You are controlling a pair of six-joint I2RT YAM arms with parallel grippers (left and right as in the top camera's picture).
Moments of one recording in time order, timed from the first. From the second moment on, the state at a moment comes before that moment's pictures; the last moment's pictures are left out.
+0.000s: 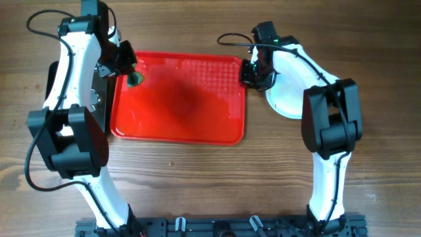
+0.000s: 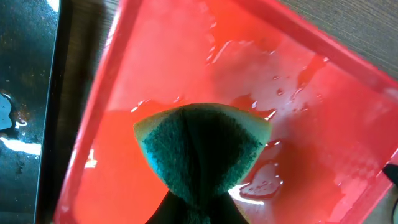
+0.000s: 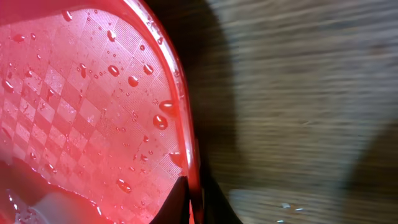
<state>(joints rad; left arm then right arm) 0.06 2.06 1.83 -1.17 0.17 -0.30 0.25 2.26 1.69 -0.83 -0.31 0.46</state>
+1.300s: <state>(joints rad) 0.23 1.88 1.77 -1.34 -0.14 -0.33 0.22 2.04 2.02 -1.20 -0.29 0.12</state>
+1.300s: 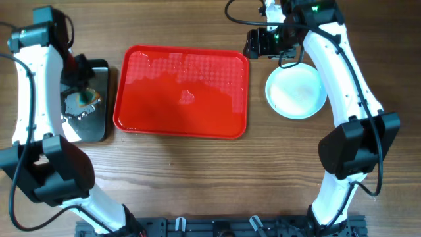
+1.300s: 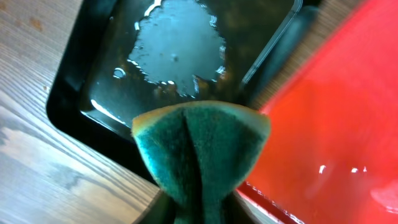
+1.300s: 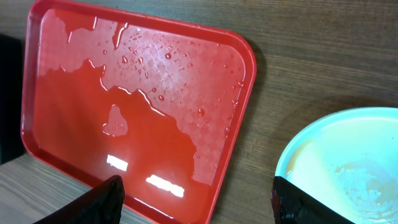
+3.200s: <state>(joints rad) 0.27 1.45 1.75 -1.33 0.00 -0.34 -0.03 0.21 0.27 0.02 -0.21 0.04</state>
